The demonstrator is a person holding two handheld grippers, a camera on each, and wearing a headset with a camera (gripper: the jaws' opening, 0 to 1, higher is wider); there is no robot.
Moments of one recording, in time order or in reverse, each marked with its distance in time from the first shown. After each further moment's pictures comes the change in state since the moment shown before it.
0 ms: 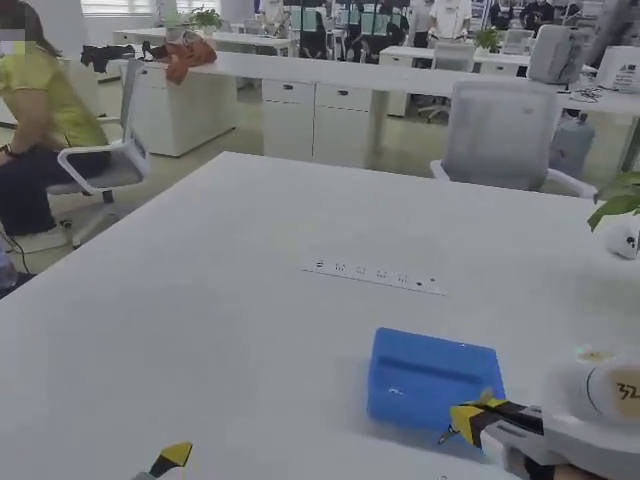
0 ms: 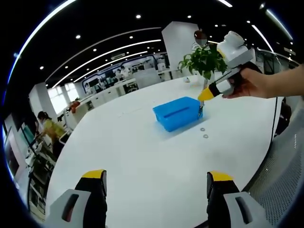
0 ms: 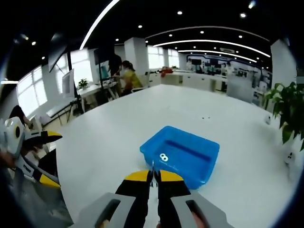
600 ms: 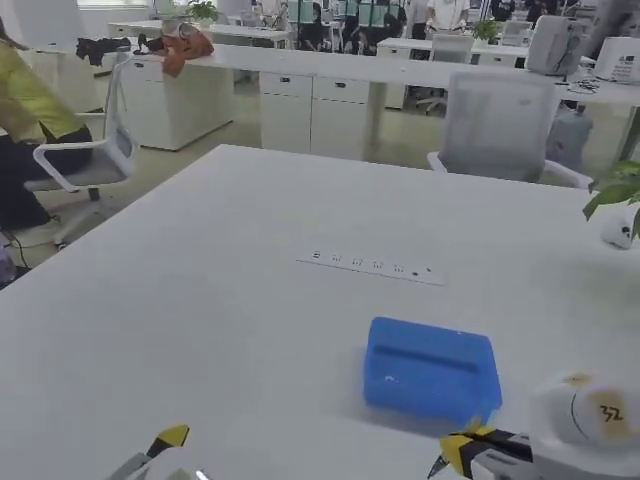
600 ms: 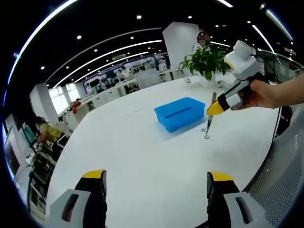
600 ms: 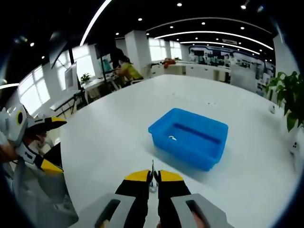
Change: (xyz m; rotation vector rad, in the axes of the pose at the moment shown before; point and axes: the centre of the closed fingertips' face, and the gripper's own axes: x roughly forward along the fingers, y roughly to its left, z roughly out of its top) left arm 0.000 0.002 0.000 -0.006 -0.001 0.009; right arm 0.001 0.017 -0.034 0.007 0.074 0.038
